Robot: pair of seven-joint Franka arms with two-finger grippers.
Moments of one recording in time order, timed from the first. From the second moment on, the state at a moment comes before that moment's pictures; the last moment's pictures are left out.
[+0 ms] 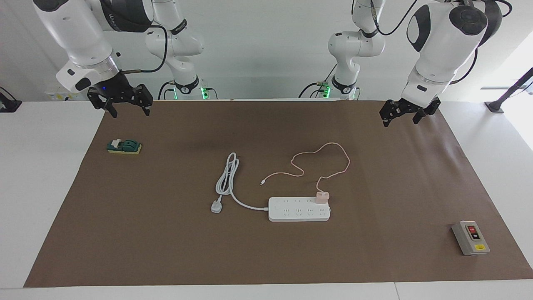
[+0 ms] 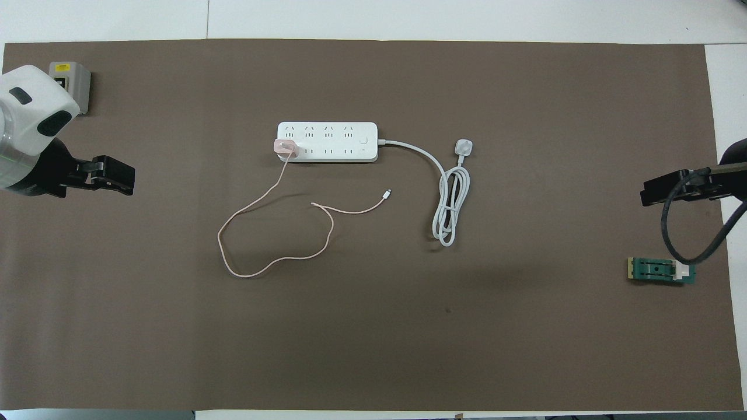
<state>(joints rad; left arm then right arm) -0.09 0.00 -0.06 -1.66 0.05 1.59 -0.11 0.00 -0.05 -0.02 -1.68 -0.01 1.57 -0.08</state>
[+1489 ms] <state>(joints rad) -0.13 -0.03 -0.02 -1.65 0.01 1.54 -0.05 0.00 -0.05 -0.02 -1.68 -0.01 1.57 -0.08</state>
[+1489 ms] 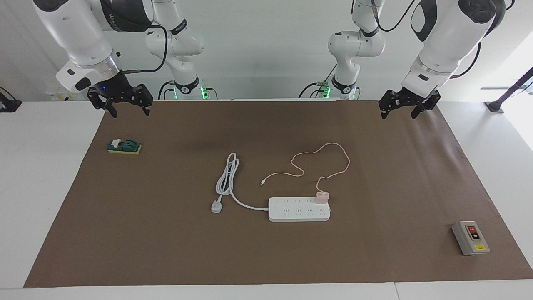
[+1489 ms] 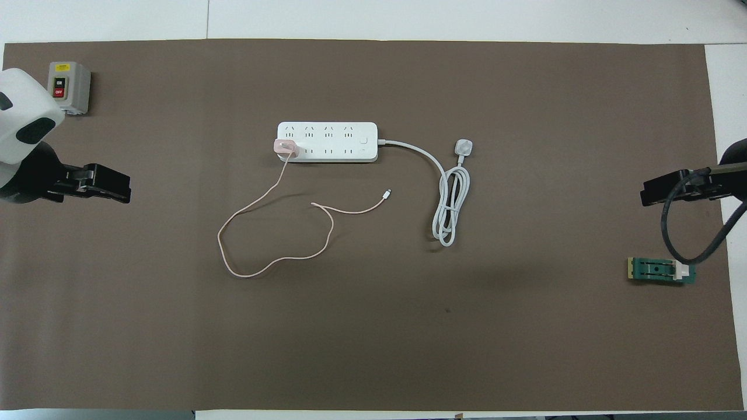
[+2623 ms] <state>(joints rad) -0.13 -0.03 -0.02 -1.65 -0.01 1.52 -0.05 0.00 -0.05 -0.02 -1.68 -0.01 1.57 -0.08</state>
